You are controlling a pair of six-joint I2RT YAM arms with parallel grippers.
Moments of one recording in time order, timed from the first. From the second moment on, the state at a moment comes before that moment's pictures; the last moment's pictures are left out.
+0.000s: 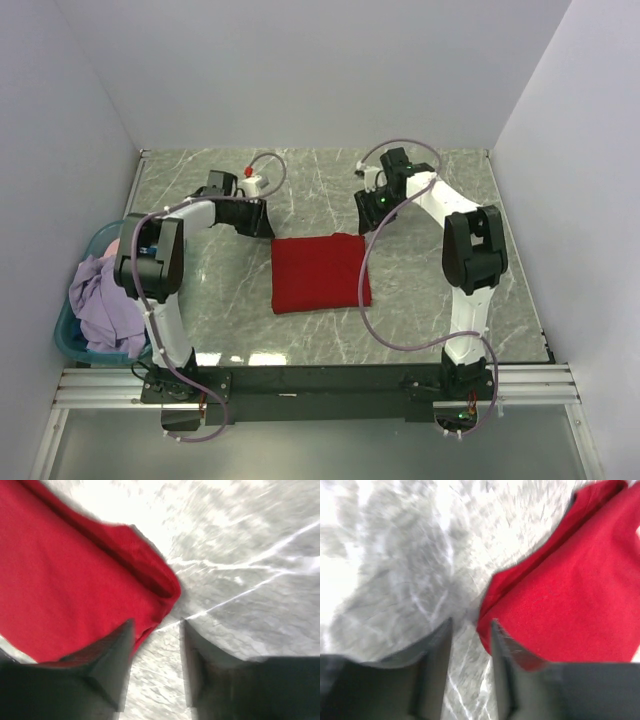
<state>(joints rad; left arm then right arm) -0.16 1.94 1.23 -0.29 0.65 0.09 0.27 2.03 1.60 -0.79 -0.43 -0.18</state>
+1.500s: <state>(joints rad) -0.20 1.68 0.89 0.31 1.02 -0.62 0.24 1.84 1.25 -0.21 -0.91 0.50</state>
